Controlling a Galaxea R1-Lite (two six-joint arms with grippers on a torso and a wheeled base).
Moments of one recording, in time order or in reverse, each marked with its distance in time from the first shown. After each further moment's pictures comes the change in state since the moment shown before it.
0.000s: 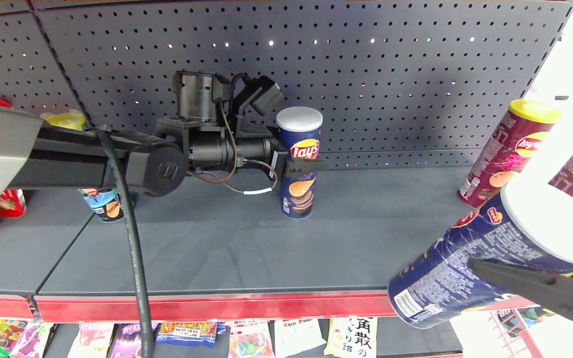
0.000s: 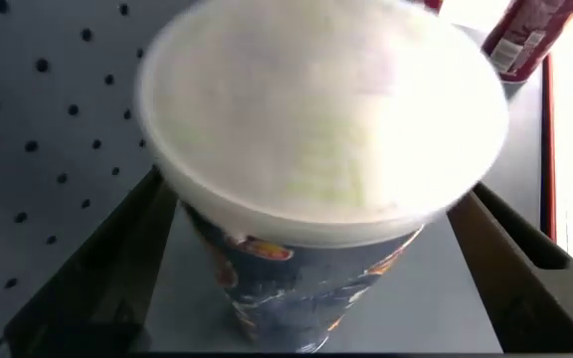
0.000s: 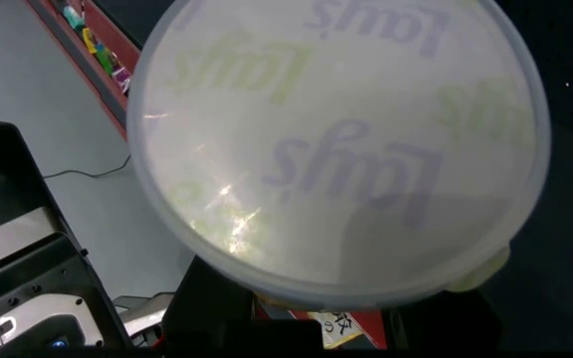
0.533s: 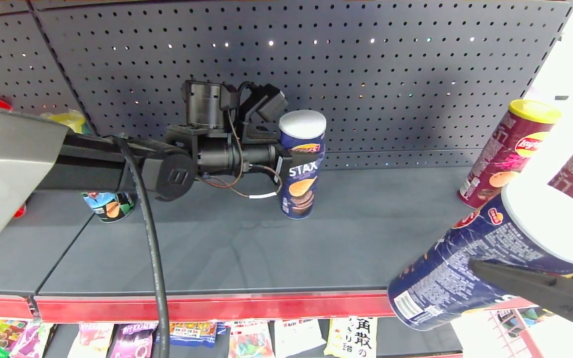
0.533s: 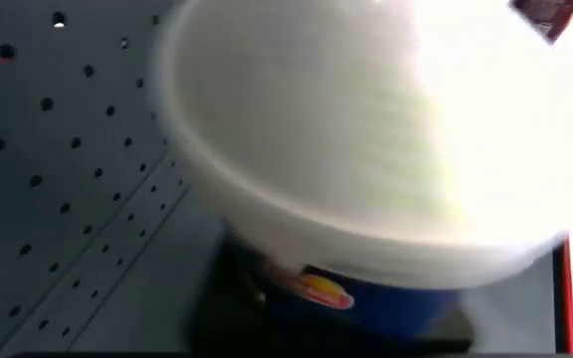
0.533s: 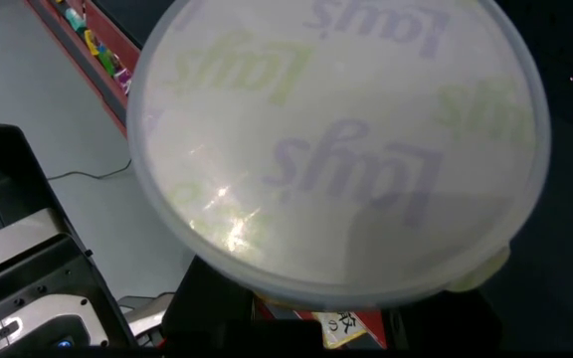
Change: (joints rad) left arm -0.006 0.035 -0.003 -0.030 -0.009 0.000; right arm 0.000 -0.002 0.004 0.000 0.000 0.014
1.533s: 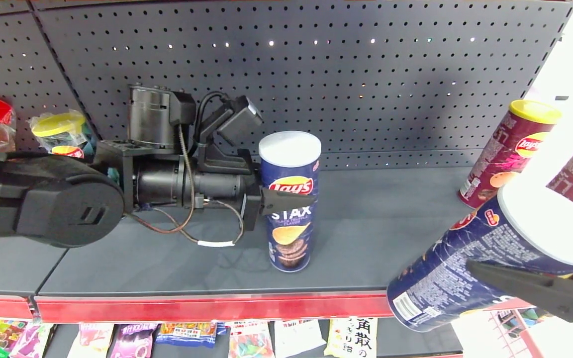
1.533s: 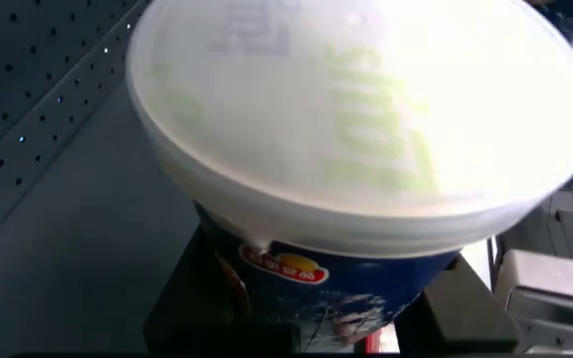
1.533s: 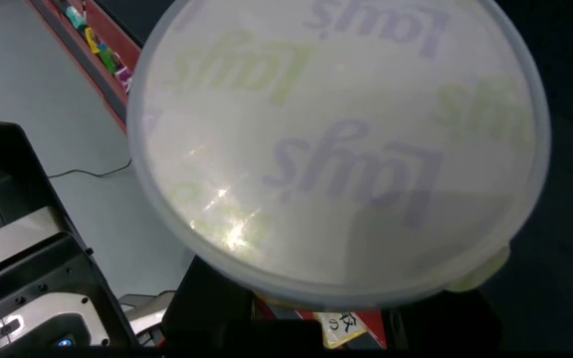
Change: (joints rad) left arm -0.031 -0.289 0.367 0.006 -0.179 0.035; right arm 0.001 0.006 0.000 0.000 0.002 0.000
